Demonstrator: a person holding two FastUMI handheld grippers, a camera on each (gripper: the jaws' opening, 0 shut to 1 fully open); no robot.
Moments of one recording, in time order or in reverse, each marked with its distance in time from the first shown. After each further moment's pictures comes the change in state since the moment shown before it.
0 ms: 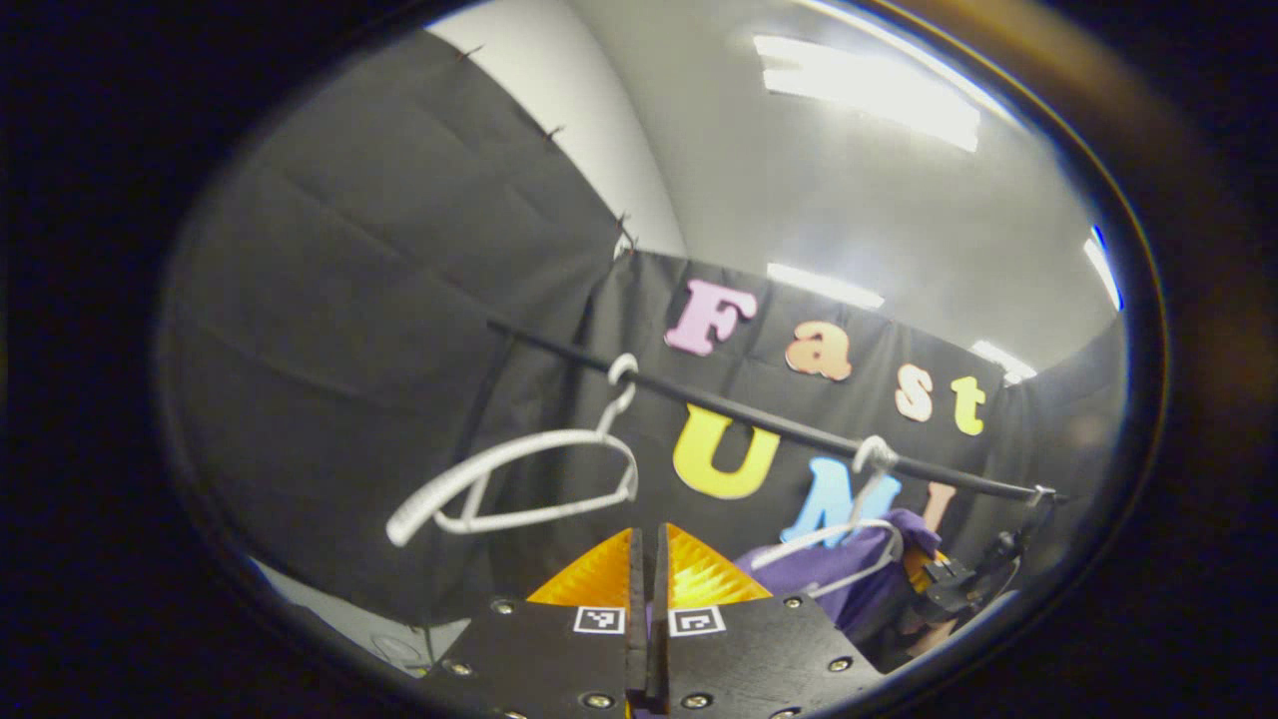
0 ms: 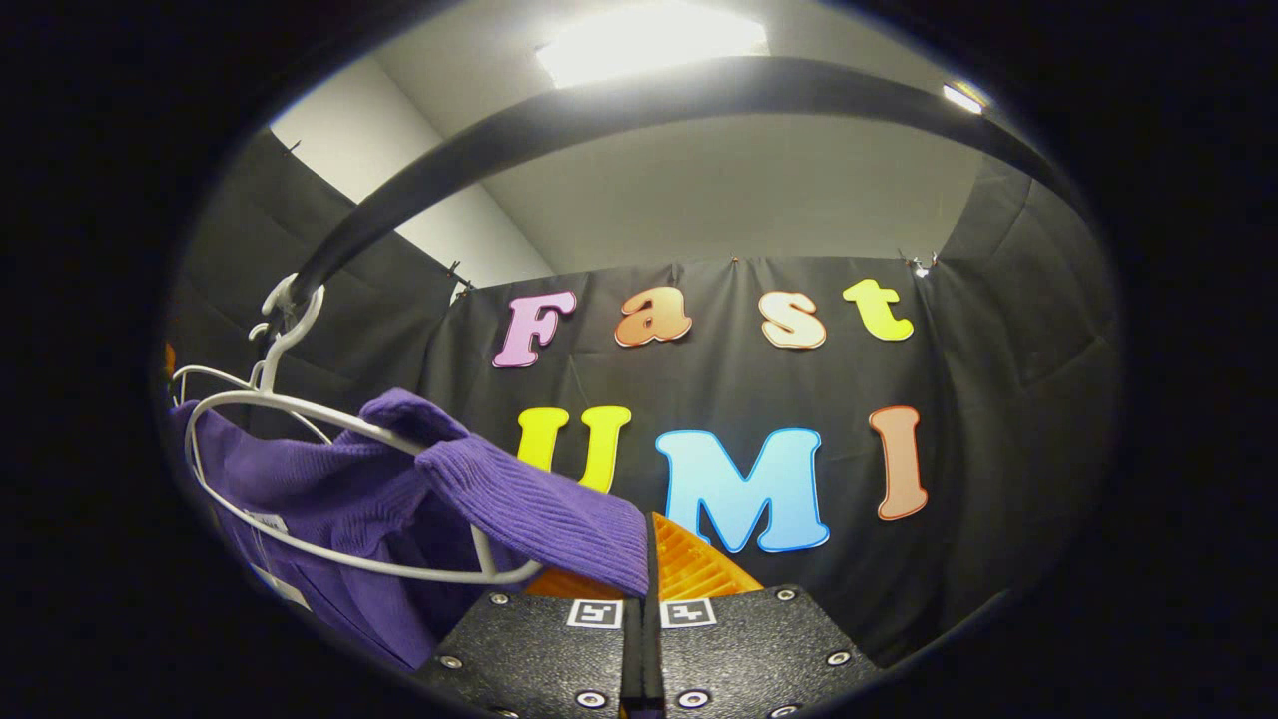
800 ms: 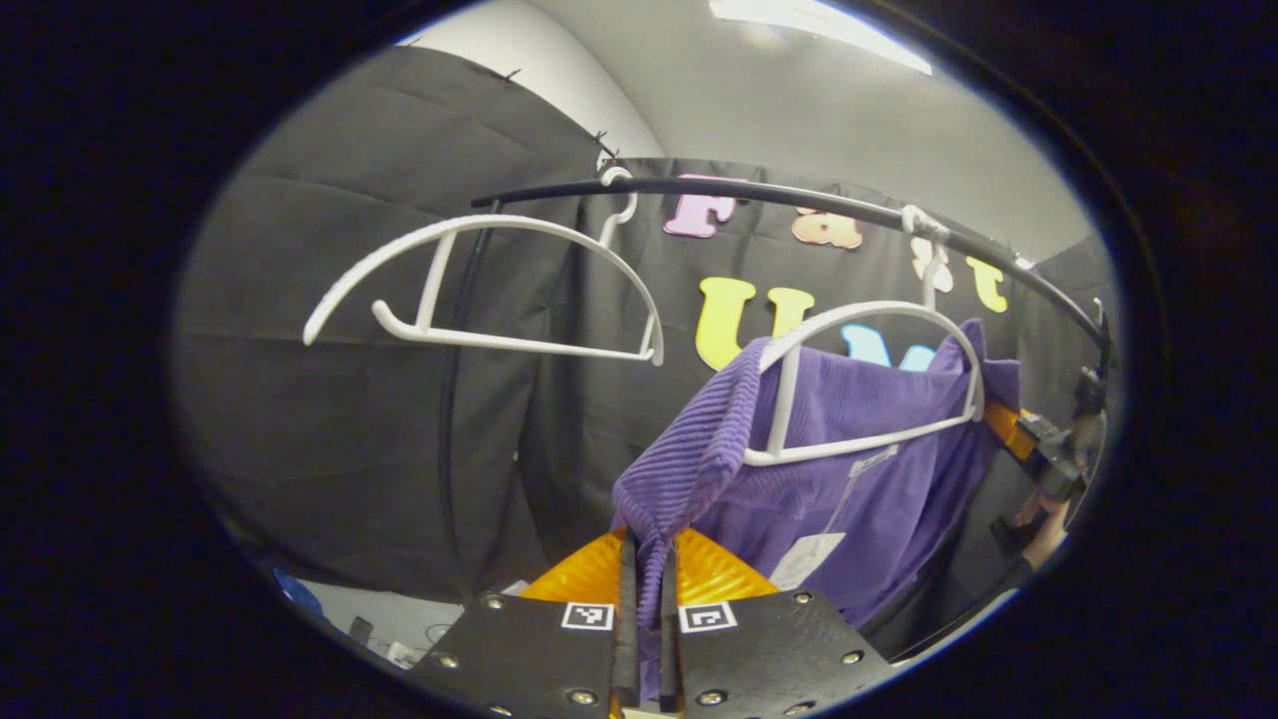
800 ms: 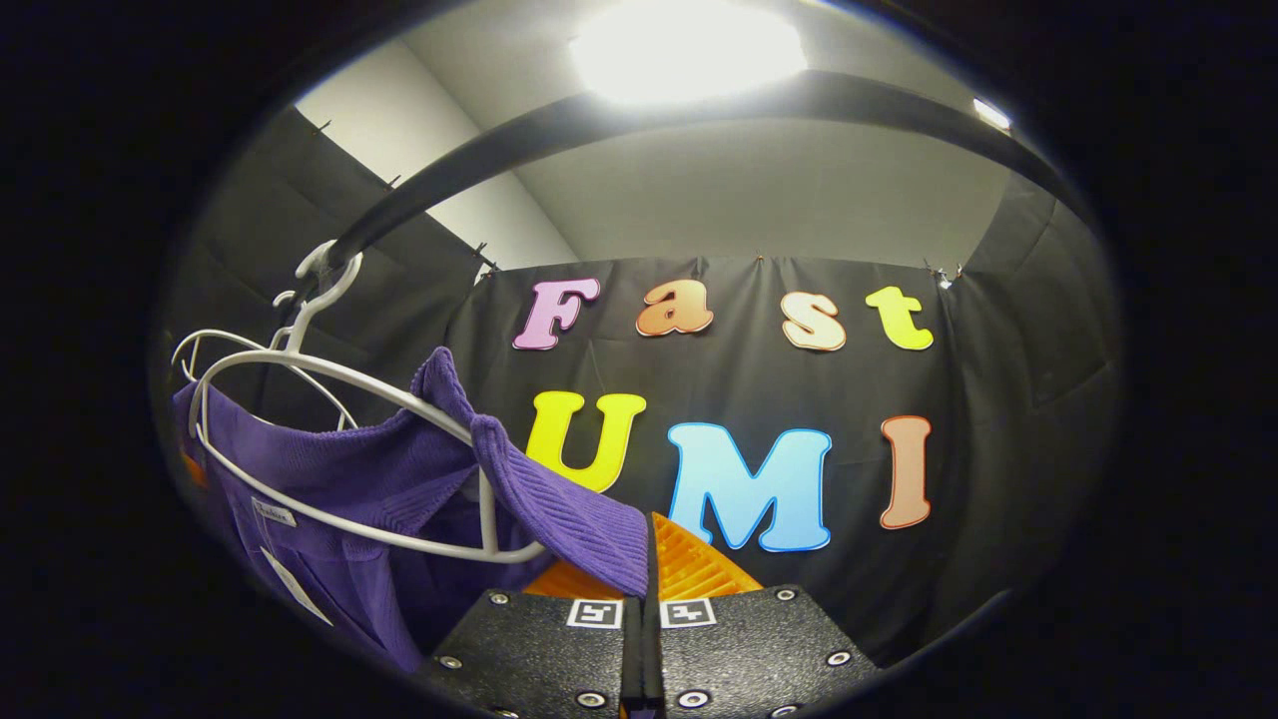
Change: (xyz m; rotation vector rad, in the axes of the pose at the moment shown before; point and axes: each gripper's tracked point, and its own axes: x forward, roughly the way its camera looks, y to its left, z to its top) left arm 0.037 0.036 -0.098 0.205 0.122 0.051; right arm -0.010 0.003 -0.019 -0.085 0.034 0.066
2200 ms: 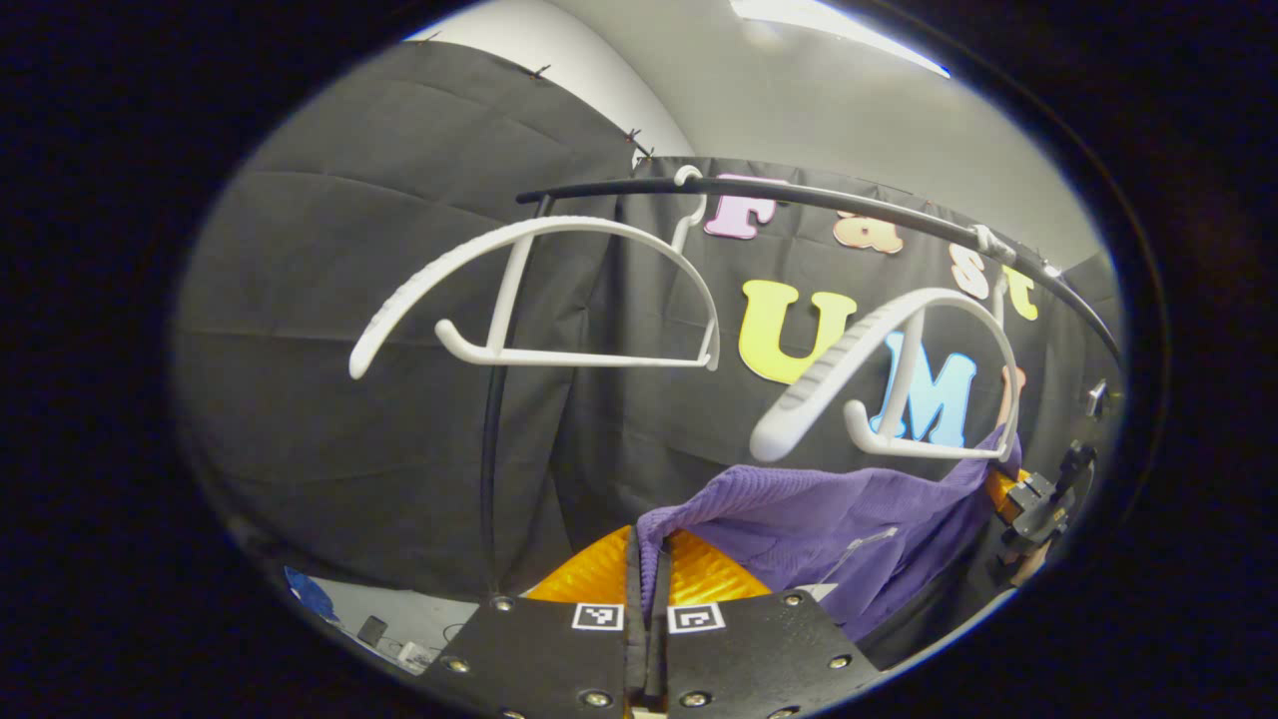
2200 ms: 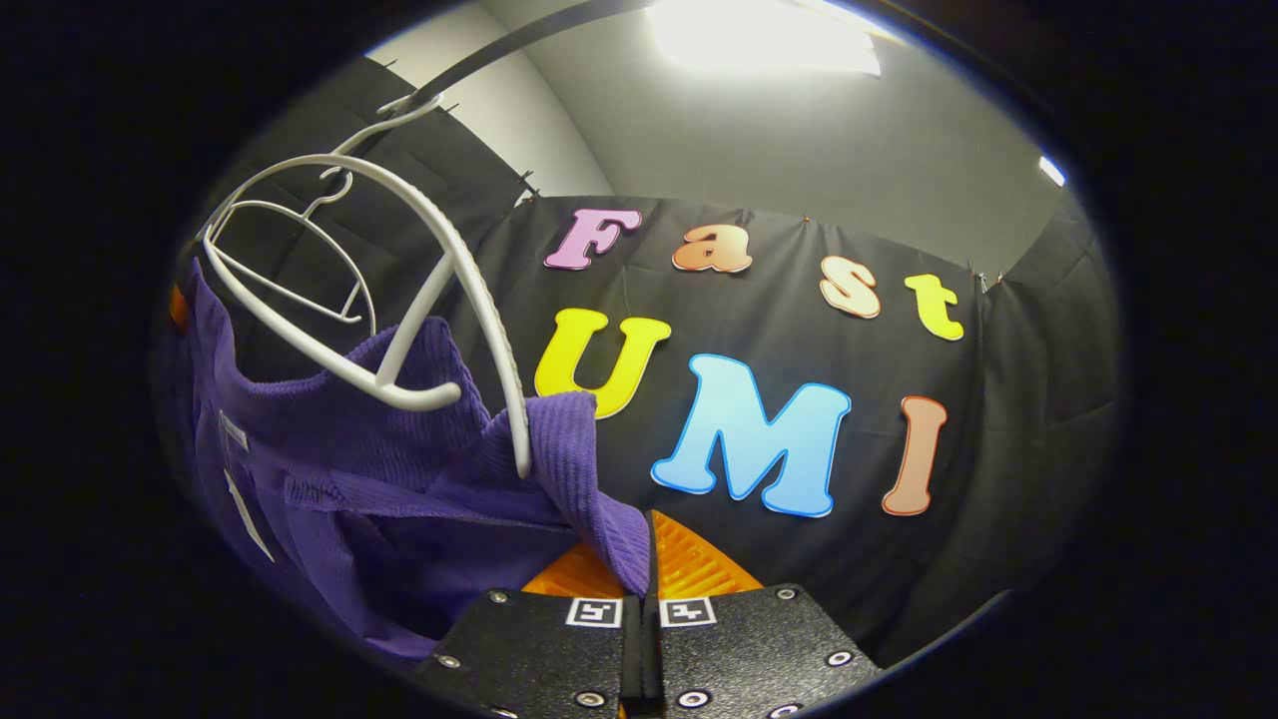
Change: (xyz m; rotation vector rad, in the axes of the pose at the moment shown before) left arm 0.017 0.049 0.004 -0.025 0.031 0.042; right arm 0.005 0.008 -0.103 -0.157 0.166 0.045
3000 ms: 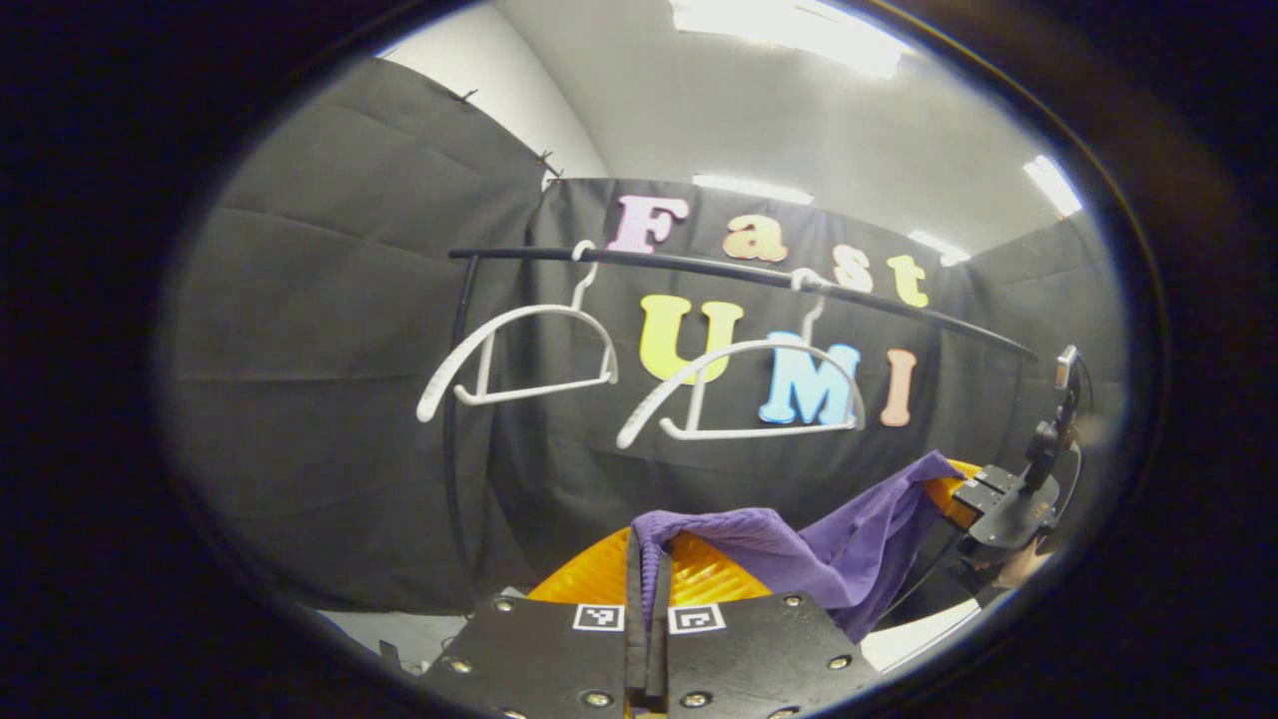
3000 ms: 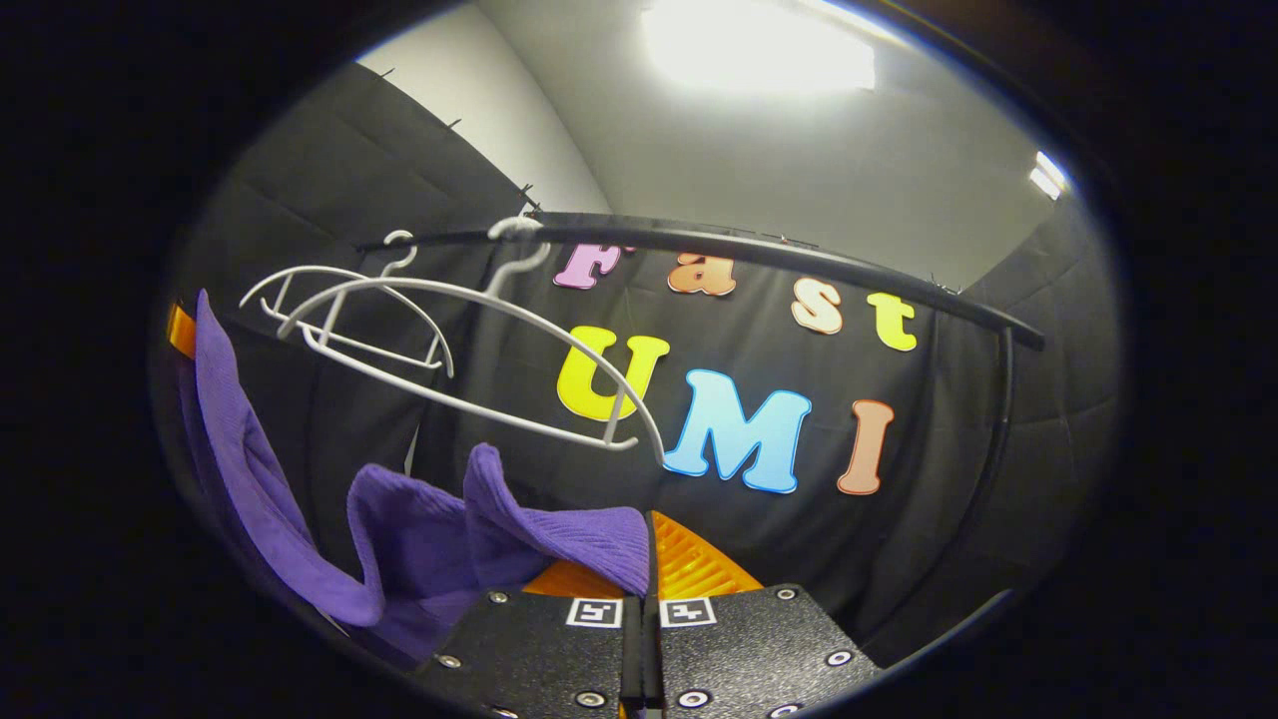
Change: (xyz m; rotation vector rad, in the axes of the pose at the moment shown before) left arm -0.152 -0.044 0.029 0.108 -0.009 -0.308; right arm -0.203 0.074 0.093 0.021 0.035 -0.053
